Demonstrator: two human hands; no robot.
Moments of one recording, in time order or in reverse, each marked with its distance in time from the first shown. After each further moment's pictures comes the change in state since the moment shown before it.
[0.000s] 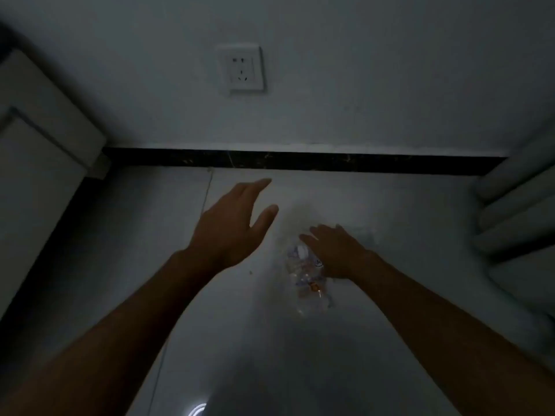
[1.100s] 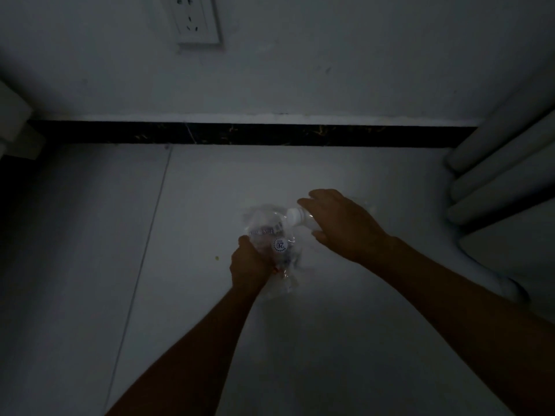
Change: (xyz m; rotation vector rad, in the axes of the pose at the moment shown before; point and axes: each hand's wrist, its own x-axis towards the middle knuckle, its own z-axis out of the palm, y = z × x) left_hand -0.030 0.003 0.195 -0.428 -0.122 -0.836; right_hand -0.058 0.027 -0.008 0.167 0.488 0.008
